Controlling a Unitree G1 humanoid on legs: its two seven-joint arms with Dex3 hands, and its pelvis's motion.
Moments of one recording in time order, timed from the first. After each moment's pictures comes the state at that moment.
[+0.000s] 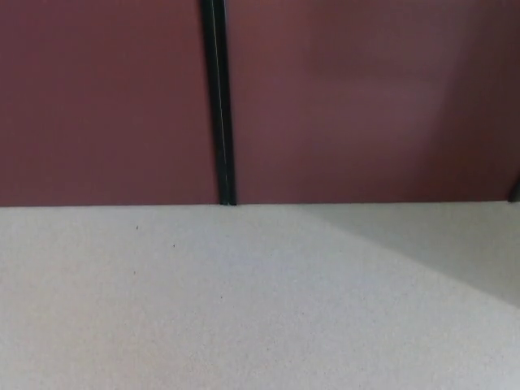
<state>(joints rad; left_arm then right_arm) -0.03 0.38 0.16 1.28 0.06 -0.14 -0.07 0.09 -0.27 -0.16 1.25 -0.17 -0.30 -0.20</state>
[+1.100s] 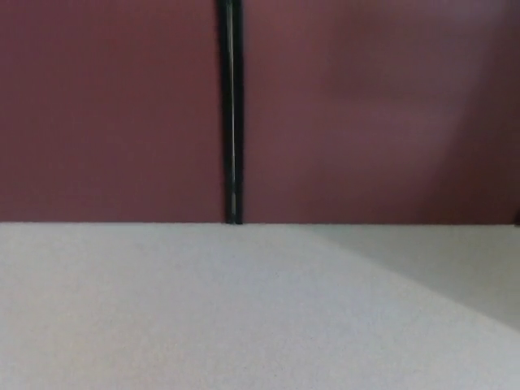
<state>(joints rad) -0.01 0.40 0.17 1.31 0.06 -0.20 -0.08 0.10 -0.26 -0.16 1.29 -0.15 -0.38 -0.25</state>
